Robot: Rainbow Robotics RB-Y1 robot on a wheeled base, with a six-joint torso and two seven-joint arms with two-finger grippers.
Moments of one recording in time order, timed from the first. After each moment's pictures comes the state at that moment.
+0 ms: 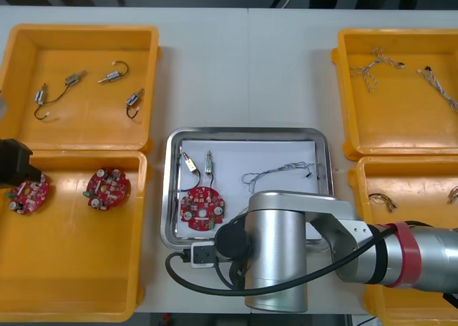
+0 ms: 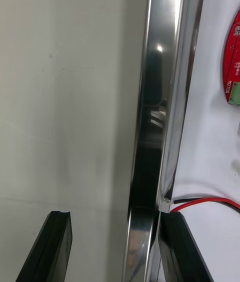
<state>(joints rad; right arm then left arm) -0.72 -0.50 1.21 -2.04 -0.49 1.60 1.67 -0.17 0.87 0.26 -2.21 0.97 1.91 -1.03</state>
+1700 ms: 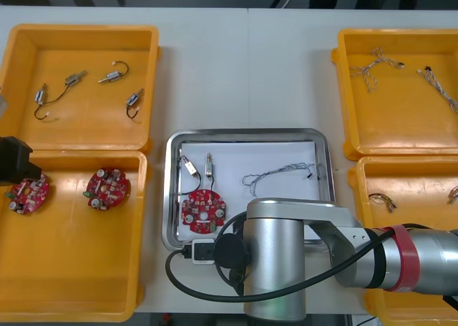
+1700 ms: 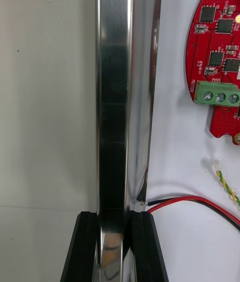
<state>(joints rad) -0.72 -0.50 1.23 -2.04 -0.42 1.61 1.64 -0.18 0.87 0.26 -2.21 0.97 1.91 -1.03</state>
